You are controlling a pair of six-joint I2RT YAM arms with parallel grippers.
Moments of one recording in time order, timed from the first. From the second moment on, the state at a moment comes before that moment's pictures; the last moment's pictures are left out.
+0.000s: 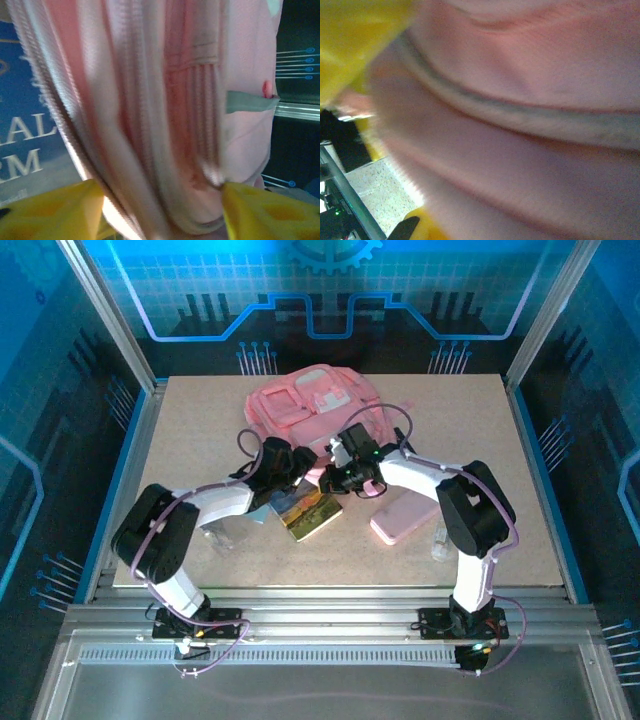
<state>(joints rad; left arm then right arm) -0.48 1.69 0.86 0.19 0.08 -1.33 0.59 1.89 1.26 -0.40 -0.47 0.48</state>
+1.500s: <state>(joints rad) -0.42 1.59 0.97 -0.04 0.28 -0.91 0.37 1.97 1.62 -1.09 -0.11 0.04</state>
